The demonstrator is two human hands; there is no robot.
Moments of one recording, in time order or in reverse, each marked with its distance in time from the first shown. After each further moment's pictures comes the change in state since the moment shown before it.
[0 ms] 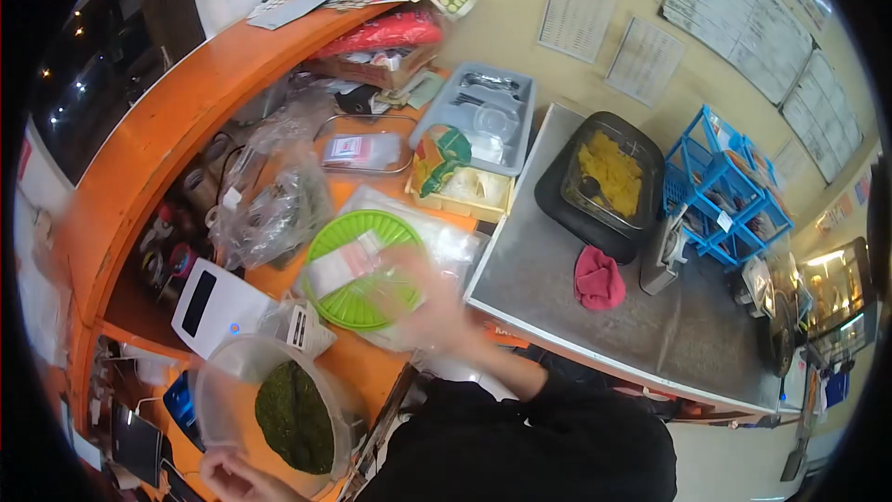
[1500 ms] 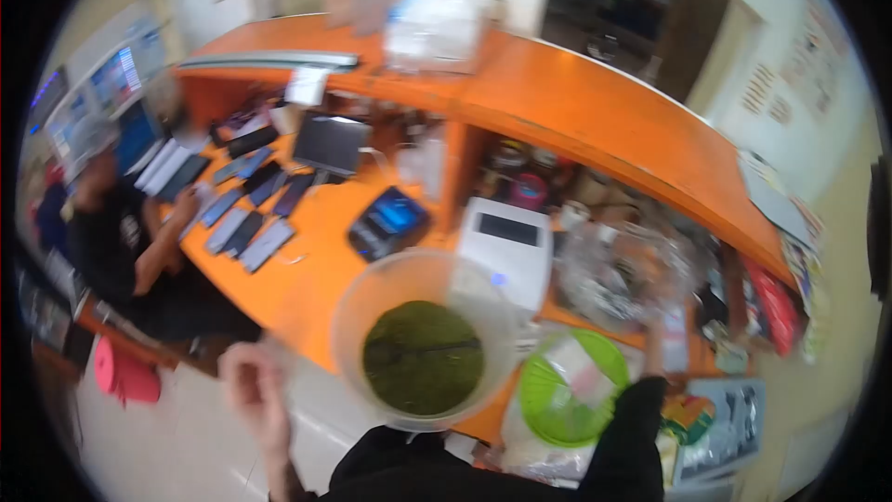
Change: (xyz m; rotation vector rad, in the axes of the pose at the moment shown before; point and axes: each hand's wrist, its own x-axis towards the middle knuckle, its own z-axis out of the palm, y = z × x) left_hand -0.054 0.091 -0.053 0.509 0.614 -0.307; right_hand 0.240 0.383 0.230 -0.511 -0.677 -0.122
